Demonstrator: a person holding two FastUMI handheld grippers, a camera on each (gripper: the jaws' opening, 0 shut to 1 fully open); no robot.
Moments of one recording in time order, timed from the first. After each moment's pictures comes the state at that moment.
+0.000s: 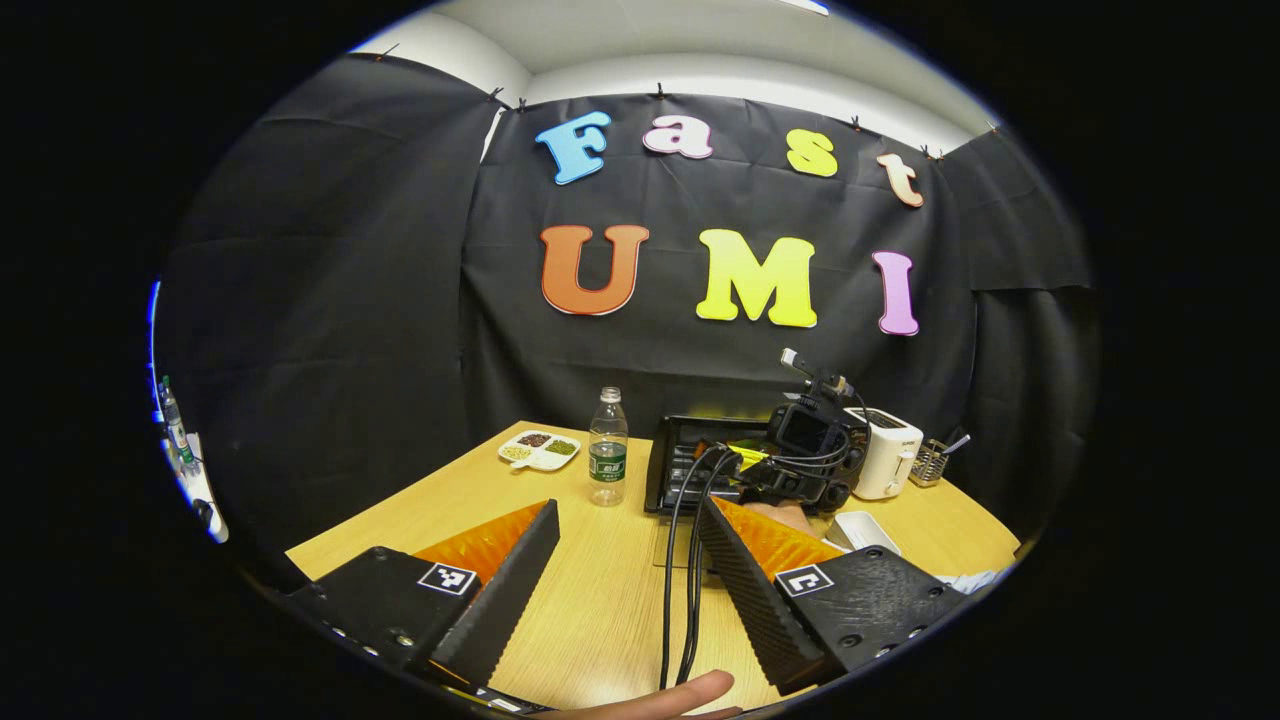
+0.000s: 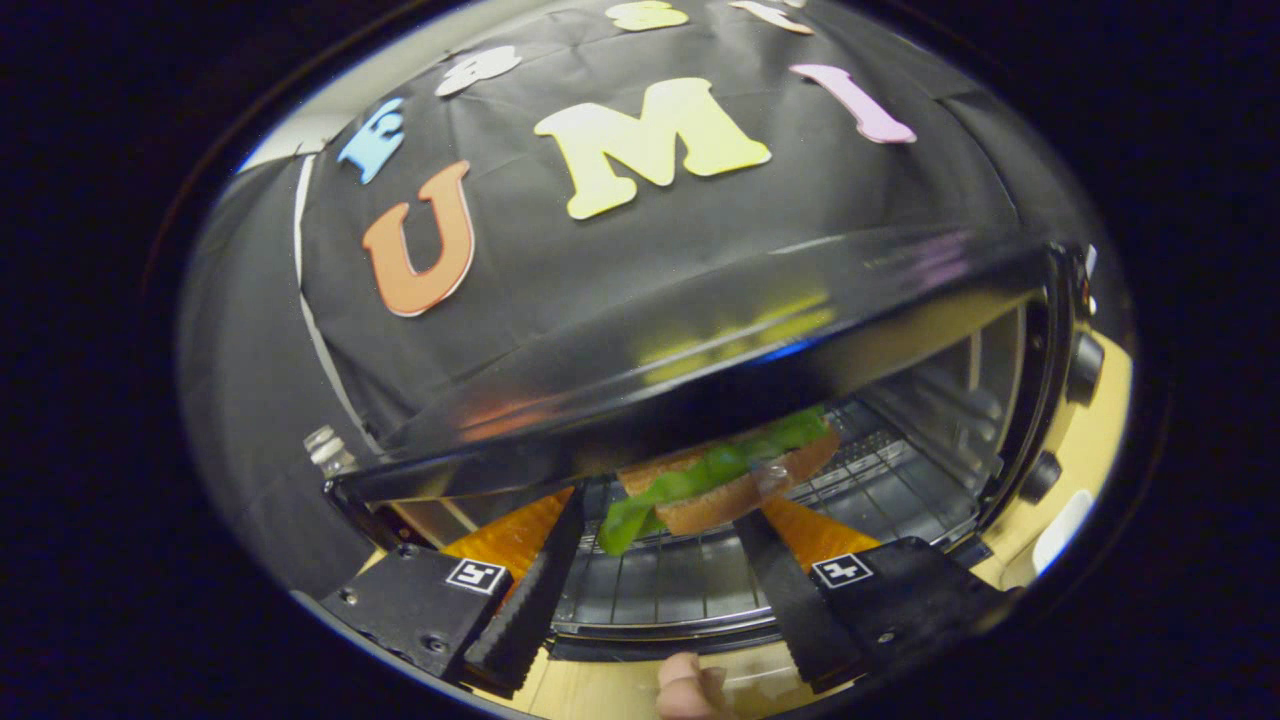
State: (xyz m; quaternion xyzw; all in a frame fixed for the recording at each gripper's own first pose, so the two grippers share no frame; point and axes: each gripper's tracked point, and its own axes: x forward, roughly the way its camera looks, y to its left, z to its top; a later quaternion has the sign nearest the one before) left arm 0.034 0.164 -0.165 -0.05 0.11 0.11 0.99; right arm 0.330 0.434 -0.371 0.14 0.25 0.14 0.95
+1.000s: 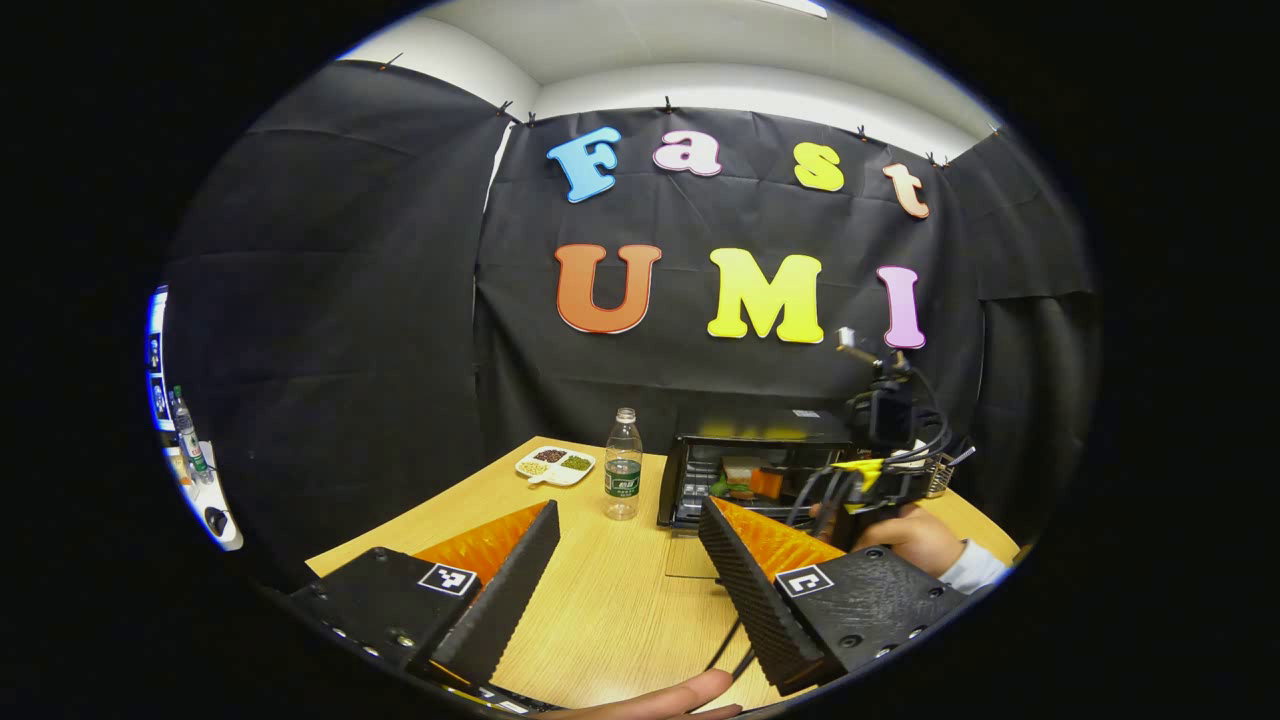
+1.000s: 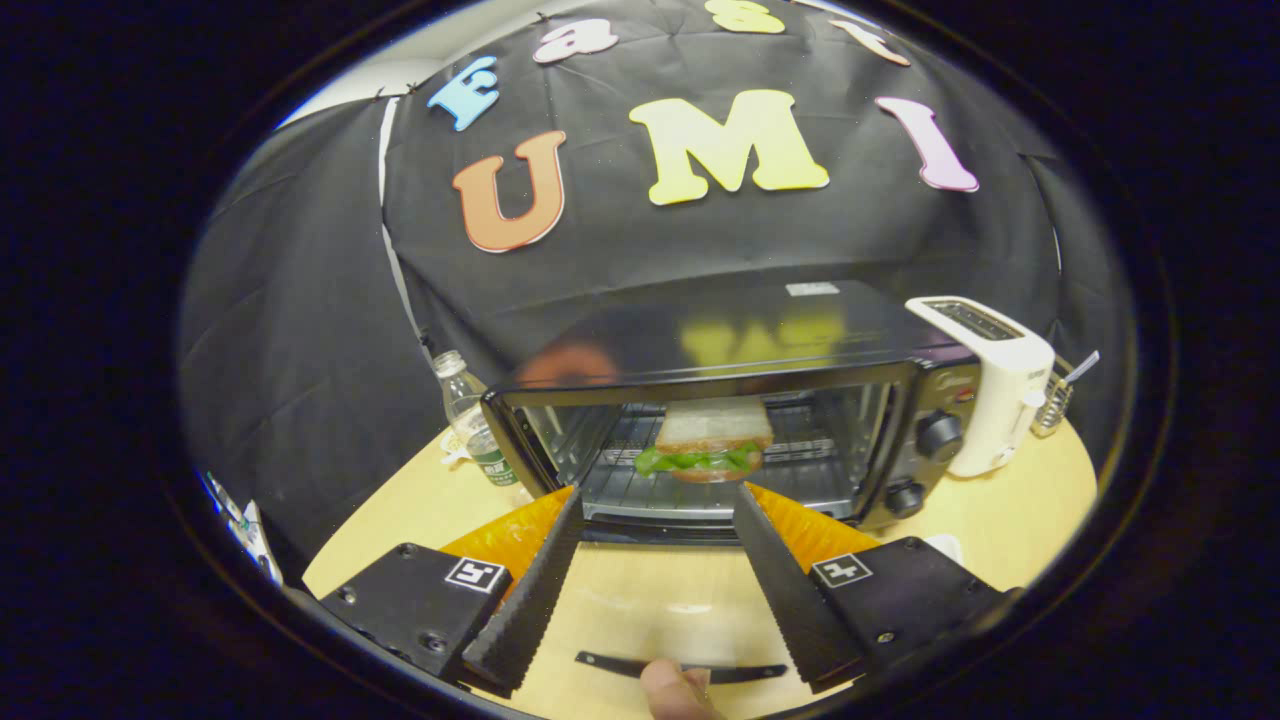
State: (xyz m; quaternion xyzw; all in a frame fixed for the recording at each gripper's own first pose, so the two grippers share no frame) left arm 0.023 0.167 -0.143 -0.04 0.10 0.13 0.99; right arm 0.207 0.361 -0.294 0.07 0.28 0.22 0.93
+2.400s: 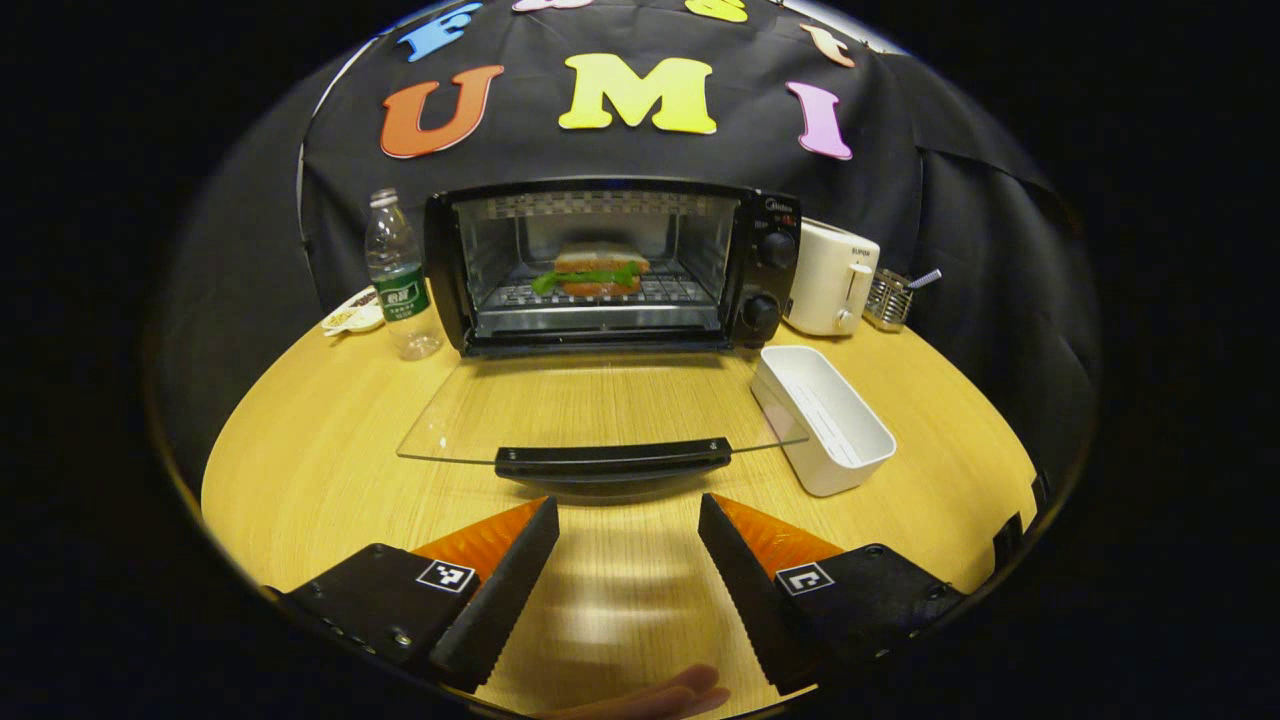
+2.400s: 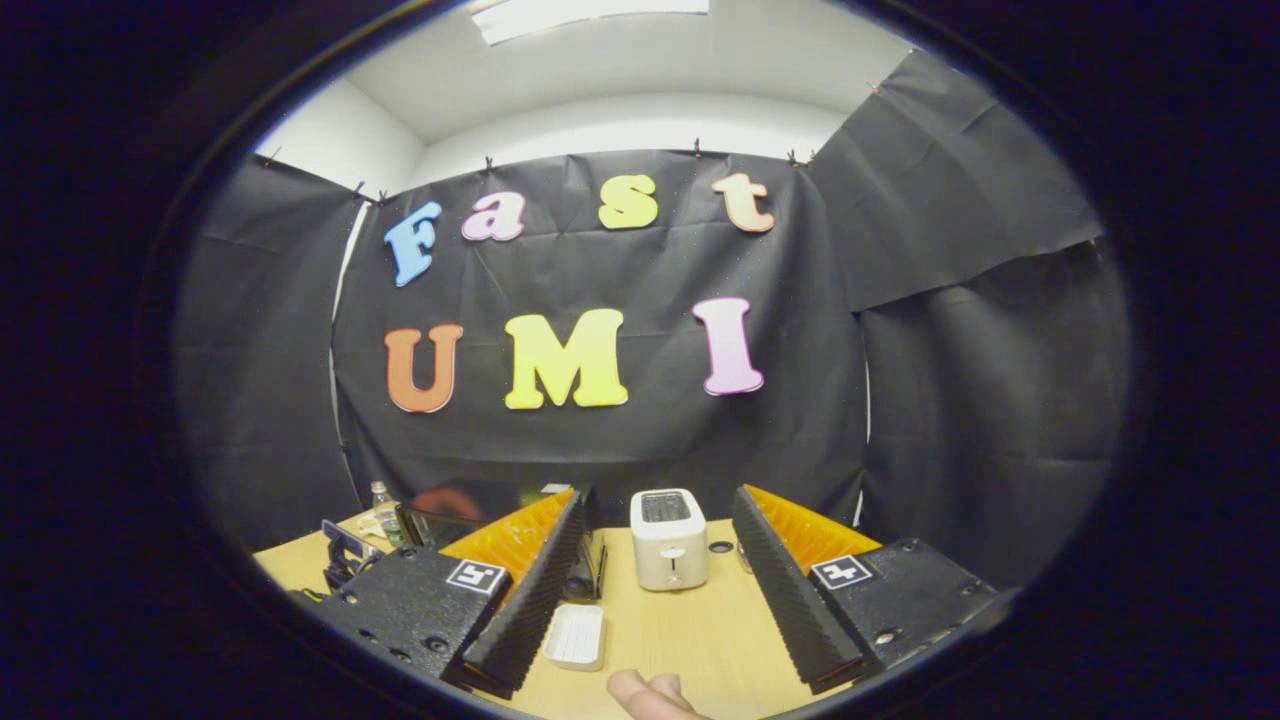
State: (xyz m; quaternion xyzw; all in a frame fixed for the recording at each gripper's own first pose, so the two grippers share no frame) left arm 0.111 0.000 -0.363 -0.02 0.36 -0.03 0.93; right arm 0.115 0.042 -0.096 0.04 0.06 0.06 1.00
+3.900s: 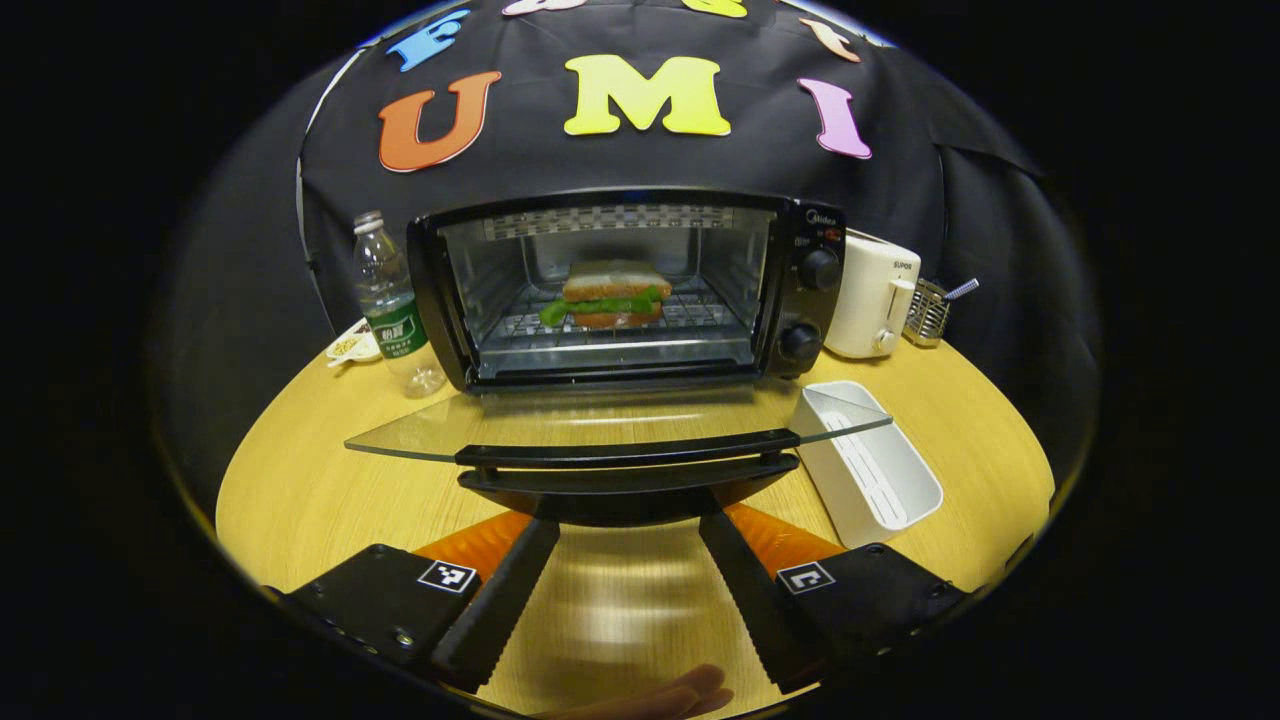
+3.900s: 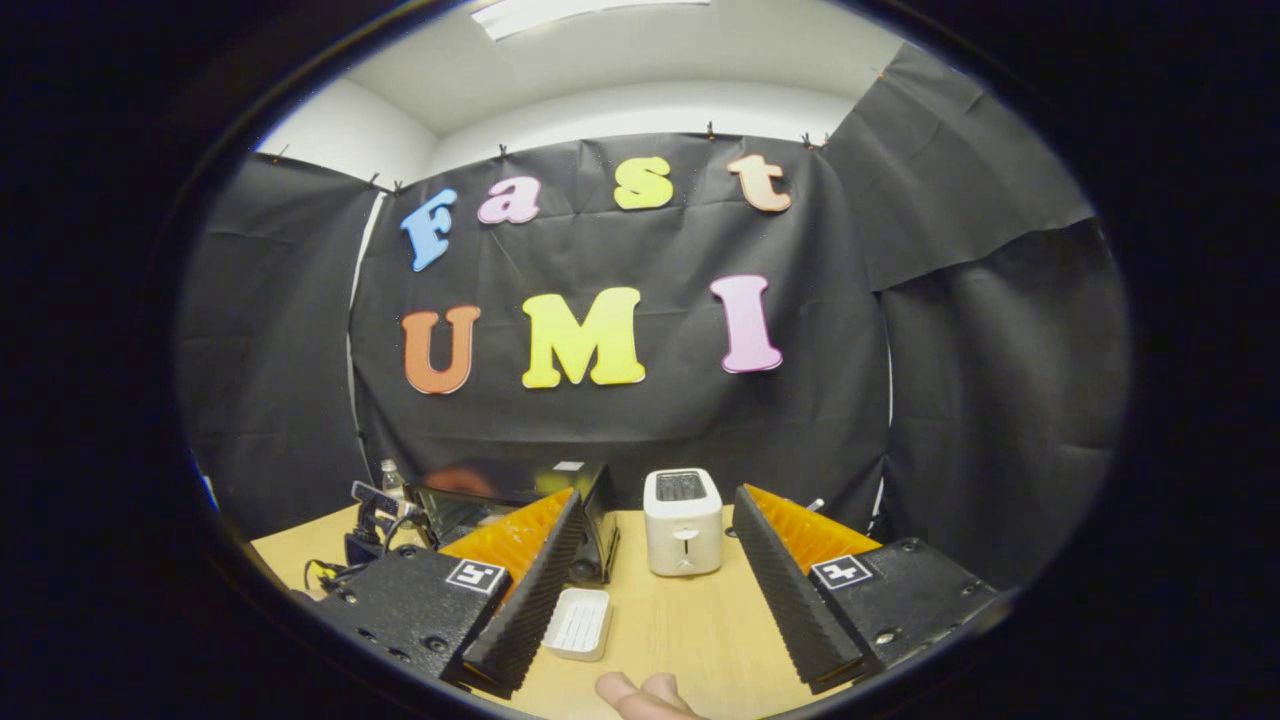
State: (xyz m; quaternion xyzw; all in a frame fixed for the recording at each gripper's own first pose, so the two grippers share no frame) left arm 0.171 0.015 -0.347 0.00 0.32 0.00 0.95; right arm 0.118 0.046 -0.129 0.04 0.08 0.09 0.99
